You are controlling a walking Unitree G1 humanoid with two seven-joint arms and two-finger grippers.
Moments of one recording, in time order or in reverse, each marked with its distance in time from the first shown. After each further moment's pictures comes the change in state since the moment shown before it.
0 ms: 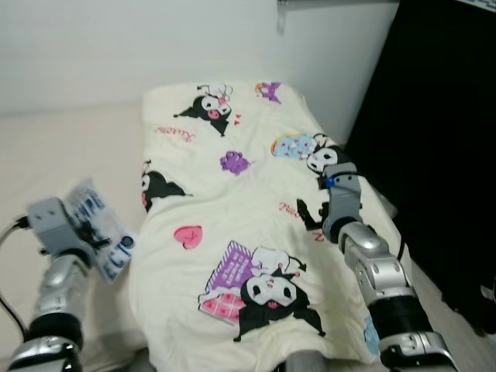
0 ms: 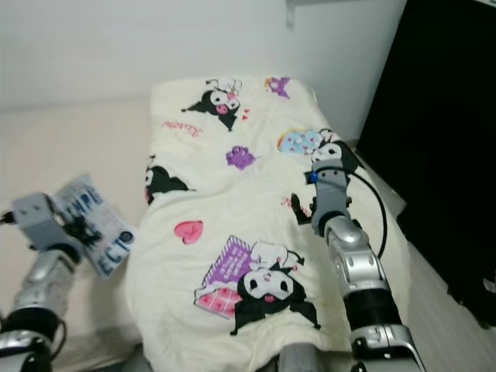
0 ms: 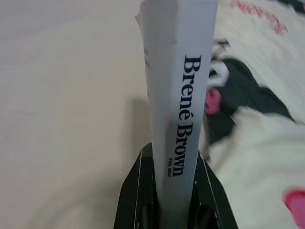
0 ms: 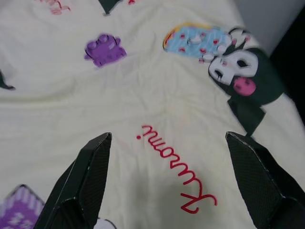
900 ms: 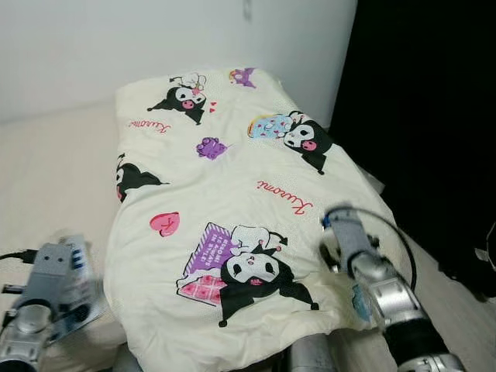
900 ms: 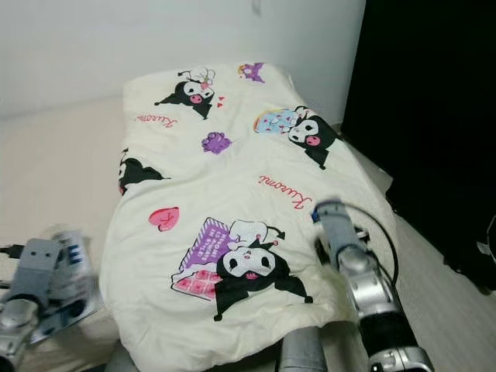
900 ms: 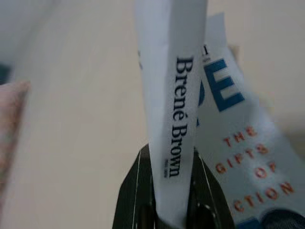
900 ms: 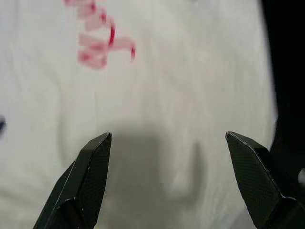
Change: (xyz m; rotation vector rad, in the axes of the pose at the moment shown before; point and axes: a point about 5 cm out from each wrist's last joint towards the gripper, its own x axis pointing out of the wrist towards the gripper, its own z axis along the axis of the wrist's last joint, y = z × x) left arm -0.033 0.094 -0.016 0.801 0.133 0.238; right arm -0.018 -0.028 -0.037 -0.261 0.243 -0.144
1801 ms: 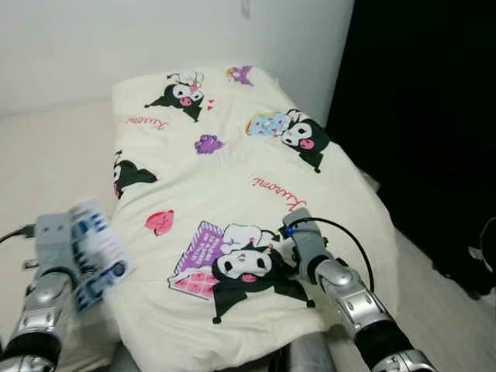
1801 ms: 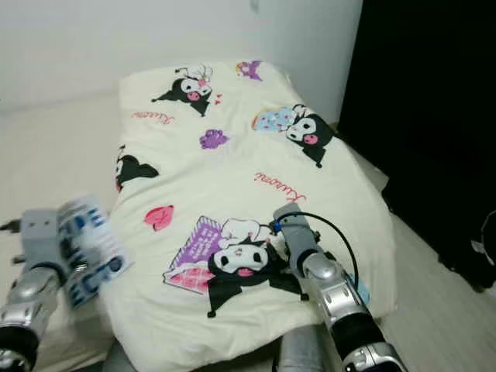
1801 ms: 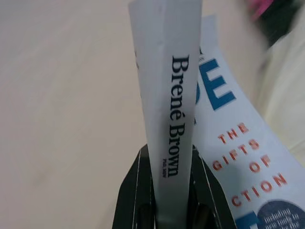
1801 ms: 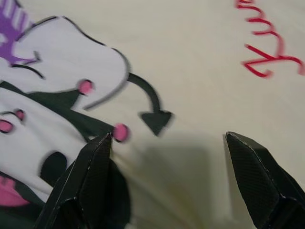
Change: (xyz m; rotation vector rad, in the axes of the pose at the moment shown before) left arm 0.002 -0.029 0.031 -0.449 -0.012 -0.075; right arm 0.005 0.075 -0.011 -0.008 -0.109 0.353
